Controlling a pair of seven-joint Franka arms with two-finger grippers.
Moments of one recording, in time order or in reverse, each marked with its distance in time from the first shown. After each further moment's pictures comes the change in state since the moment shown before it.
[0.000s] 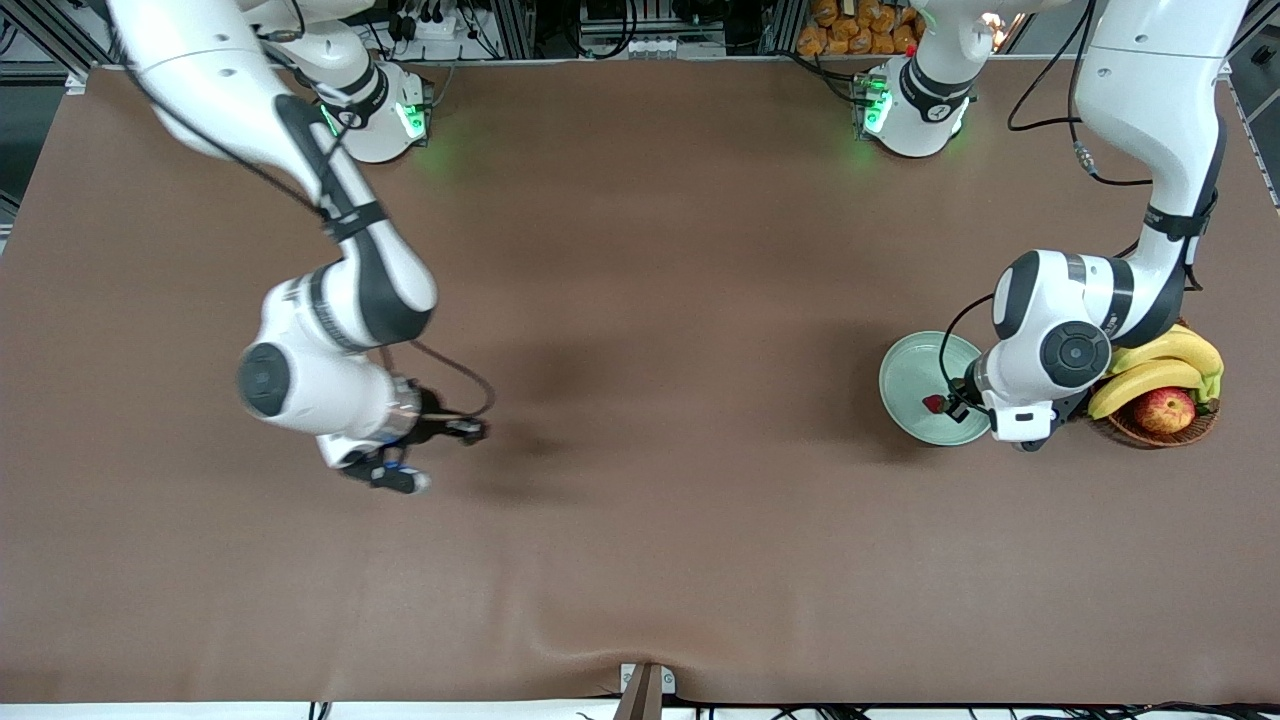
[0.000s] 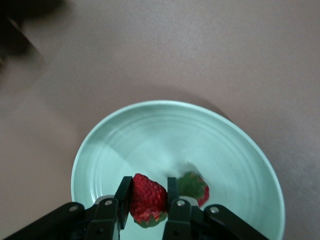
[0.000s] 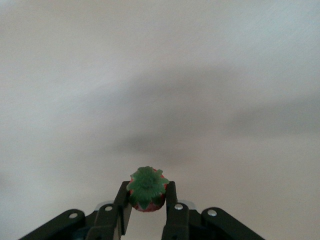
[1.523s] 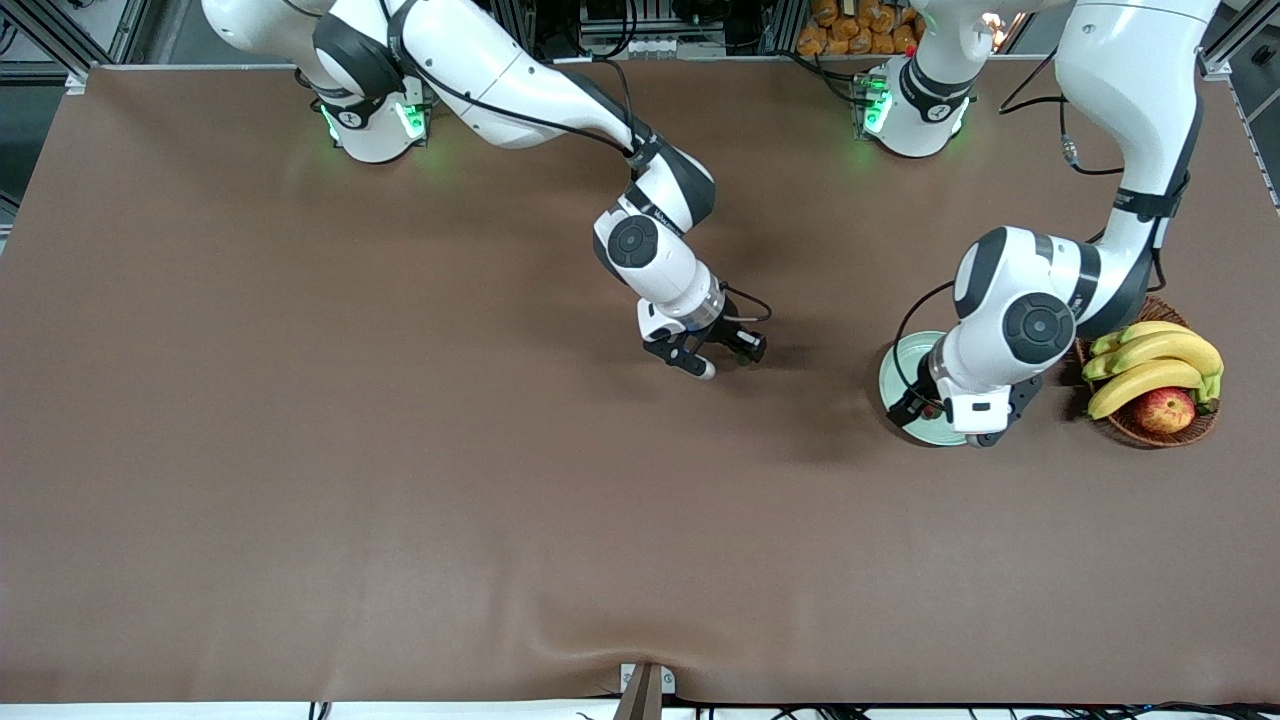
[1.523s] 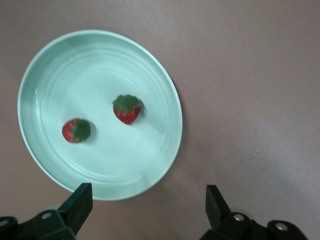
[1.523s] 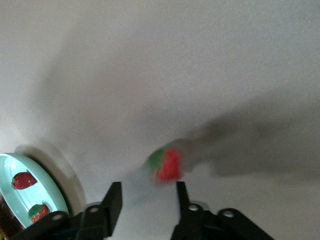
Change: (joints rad) left arm 0.002 -0.064 -0.171 0.028 -0.066 -0.025 -0.108; right arm 0.582 0.362 -0.011 0.257 0.047 0.565 0.688
